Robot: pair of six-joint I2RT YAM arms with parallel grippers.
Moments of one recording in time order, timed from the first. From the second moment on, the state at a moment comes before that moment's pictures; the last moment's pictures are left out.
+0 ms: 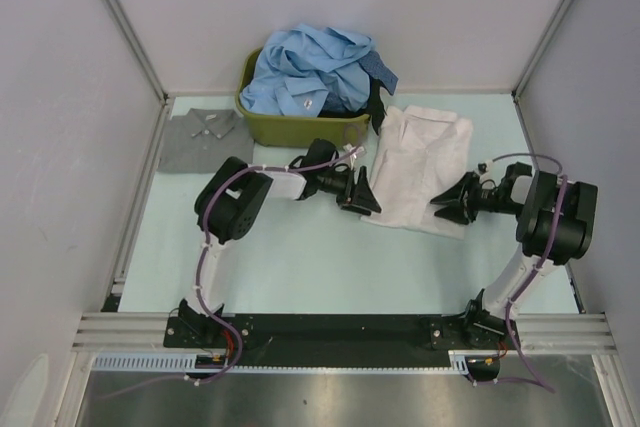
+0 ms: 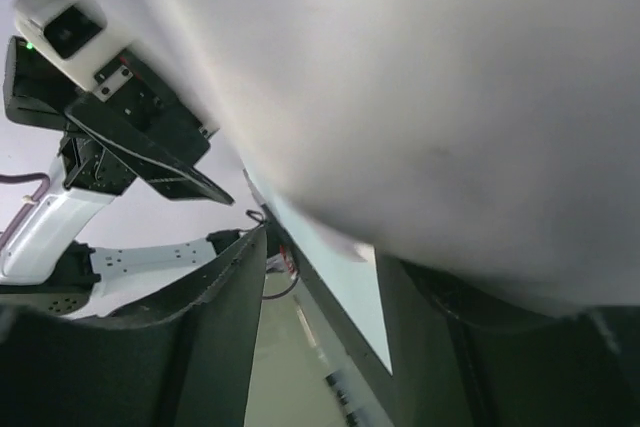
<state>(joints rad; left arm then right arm) -0.60 2.21 1.30 0.27 1.00 -0.68 -0.36 1.86 0.89 -0.41 -1.10 0.28</state>
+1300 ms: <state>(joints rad) -0.81 1.86 1.25 0.02 0.47 0.42 -0.14 1.95 1.36 -0.34 -0.98 0.10</state>
